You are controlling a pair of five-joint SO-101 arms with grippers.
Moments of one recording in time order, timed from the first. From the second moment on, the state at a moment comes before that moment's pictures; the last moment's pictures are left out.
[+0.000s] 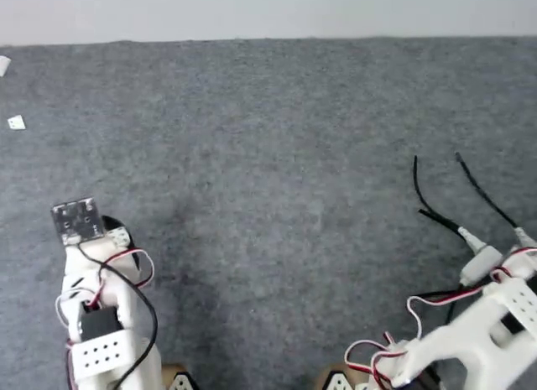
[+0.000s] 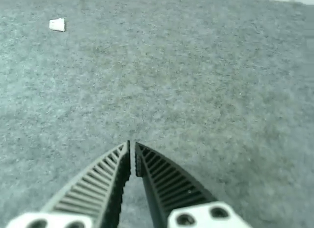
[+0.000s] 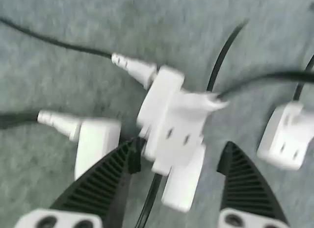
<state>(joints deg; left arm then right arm) -22.4 -75.5 94.1 27.3 7.0 51.5 -32.1 52.3 43.3 11.4</state>
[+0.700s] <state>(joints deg) -22.9 -103.2 97.4 57.5 3.9 42.1 -52.9 47.1 78.5 8.6</state>
